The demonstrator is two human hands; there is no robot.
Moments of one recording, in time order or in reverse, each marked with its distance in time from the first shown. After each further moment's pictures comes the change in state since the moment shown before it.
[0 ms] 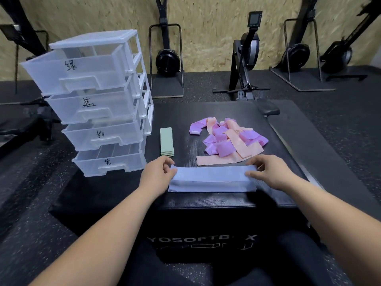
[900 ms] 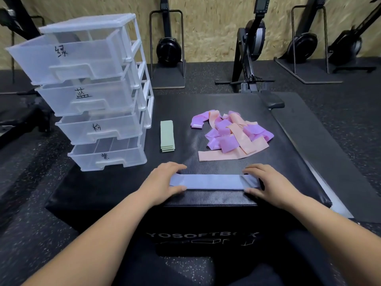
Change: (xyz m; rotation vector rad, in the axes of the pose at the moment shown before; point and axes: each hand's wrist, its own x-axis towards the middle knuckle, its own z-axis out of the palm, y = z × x) left_hand -0.004 -0.030 0.013 0.281 -0.322 0.312; right_hand -0.018 0.040 0.042 -0.228 -0.103 -0.311
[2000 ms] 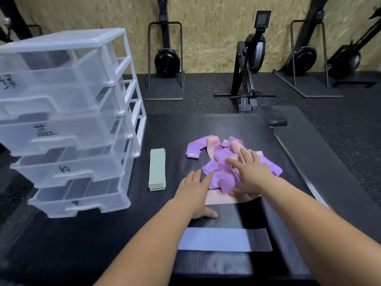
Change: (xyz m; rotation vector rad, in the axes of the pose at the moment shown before) left_hand 0.168 0.066 0.026 0.268 -0.246 -0.076; right_hand 0.199 0.007 -0.037 -0.309 -0.280 0.267
